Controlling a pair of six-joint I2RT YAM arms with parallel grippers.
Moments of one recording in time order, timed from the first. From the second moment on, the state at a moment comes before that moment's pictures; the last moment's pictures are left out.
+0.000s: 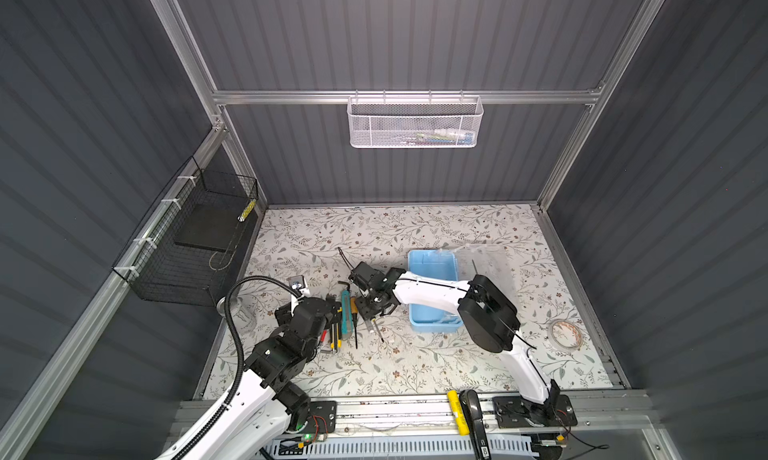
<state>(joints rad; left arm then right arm) -0.65 0.63 0.58 -0.63 -0.66 -0.50 1.00 2.27 1.75 -0.63 0.00 0.37</state>
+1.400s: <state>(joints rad) -0.65 0.63 0.58 -0.63 -0.66 -0.50 0.96 2.28 1.82 -0.66 0.01 0.35</state>
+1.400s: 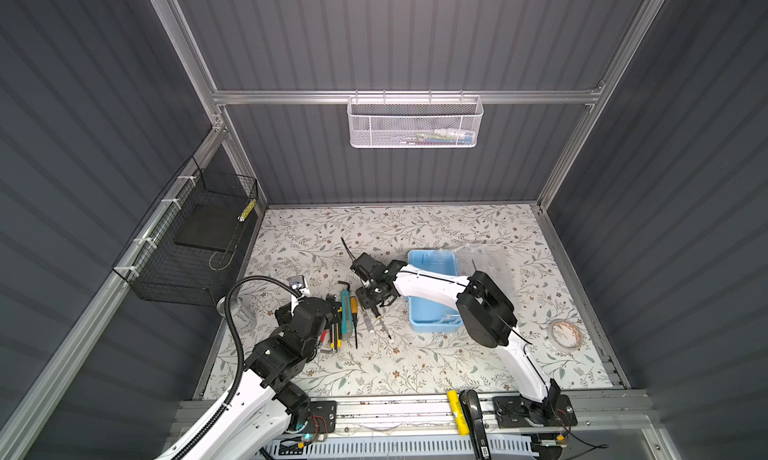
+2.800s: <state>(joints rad) -0.65 0.65 0.58 -0.63 -0.64 -0.50 0.24 1.56 1.35 -0.82 0.03 0.15</state>
